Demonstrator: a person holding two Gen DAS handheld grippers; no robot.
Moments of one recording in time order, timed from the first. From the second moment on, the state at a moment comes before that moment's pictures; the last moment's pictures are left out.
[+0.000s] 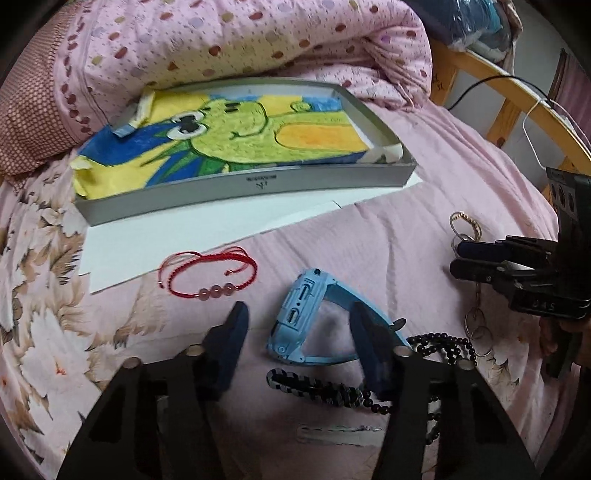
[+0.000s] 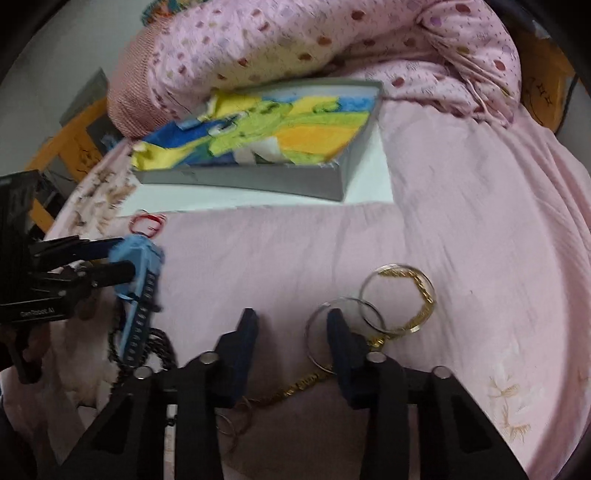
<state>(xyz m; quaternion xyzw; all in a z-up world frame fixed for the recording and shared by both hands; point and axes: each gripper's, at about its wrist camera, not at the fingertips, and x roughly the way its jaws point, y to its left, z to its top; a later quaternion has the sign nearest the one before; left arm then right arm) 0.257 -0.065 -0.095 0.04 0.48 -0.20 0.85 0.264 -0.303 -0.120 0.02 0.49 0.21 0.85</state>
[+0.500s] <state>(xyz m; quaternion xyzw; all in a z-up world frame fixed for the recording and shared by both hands) 0.269 -0.063 -0.108 0.04 0.51 -0.21 0.84 0.267 -0.282 -0.128 0.07 0.51 0.26 0.82</state>
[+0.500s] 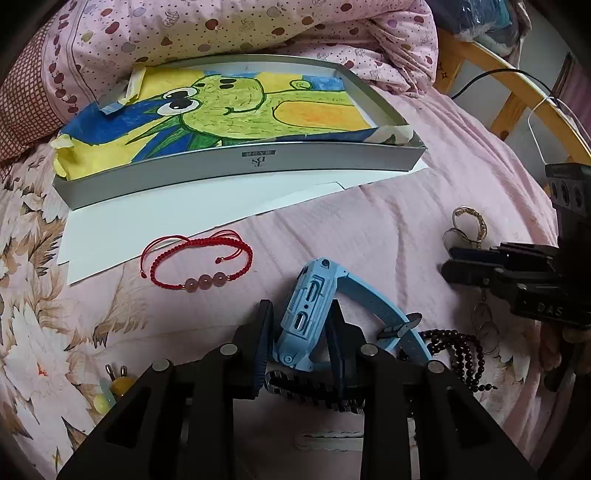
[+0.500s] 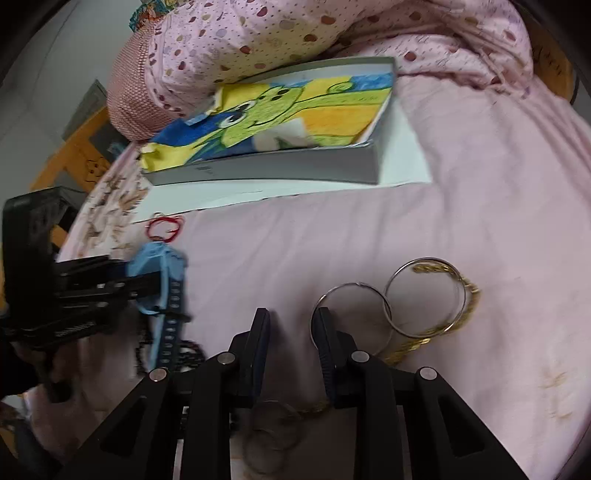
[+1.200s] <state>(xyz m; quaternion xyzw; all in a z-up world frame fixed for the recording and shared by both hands) 0.258 -0.062 -0.098 0.03 0.50 -0.20 0.84 0.261 -0.284 -0.132 0.13 0.53 0.24 0.80</state>
